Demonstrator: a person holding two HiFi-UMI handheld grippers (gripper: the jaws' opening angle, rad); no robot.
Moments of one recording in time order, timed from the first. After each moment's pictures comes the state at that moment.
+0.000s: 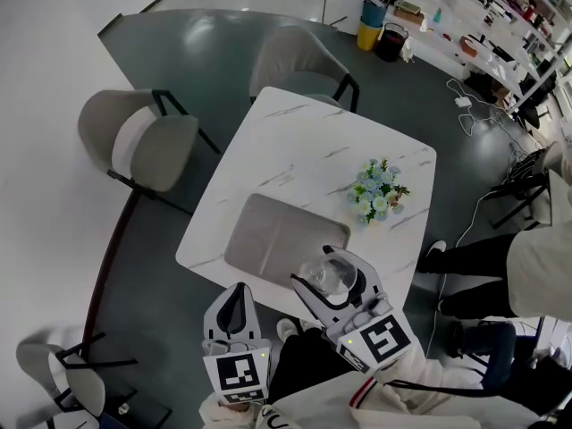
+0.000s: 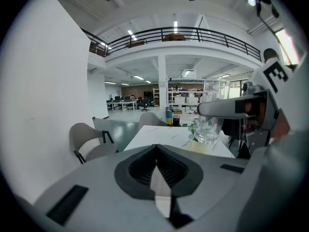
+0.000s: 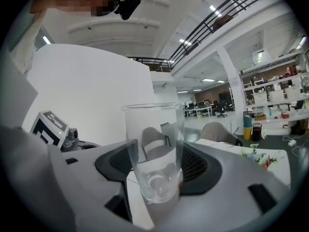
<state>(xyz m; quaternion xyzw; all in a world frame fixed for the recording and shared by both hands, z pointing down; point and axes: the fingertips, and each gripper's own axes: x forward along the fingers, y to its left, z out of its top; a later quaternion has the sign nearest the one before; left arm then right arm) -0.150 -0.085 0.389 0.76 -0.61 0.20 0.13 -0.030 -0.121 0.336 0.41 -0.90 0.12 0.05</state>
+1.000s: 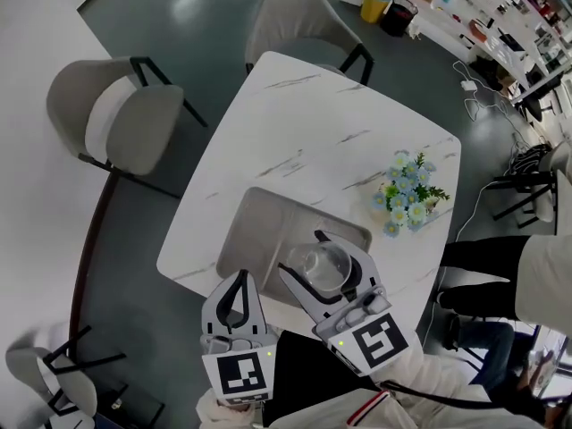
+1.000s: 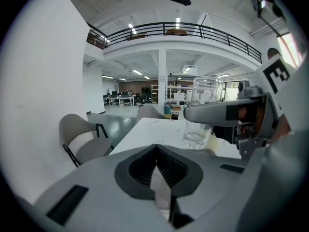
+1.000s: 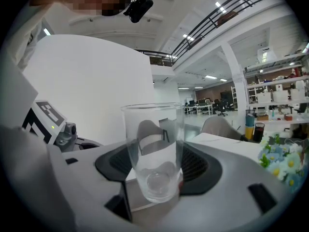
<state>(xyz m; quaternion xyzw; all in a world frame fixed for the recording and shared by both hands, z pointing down) -0.162 -0.163 0.469 0.77 -0.59 0.19 0.15 -0.077 -0.197 0.419 0.41 -0.90 0.11 0.07</state>
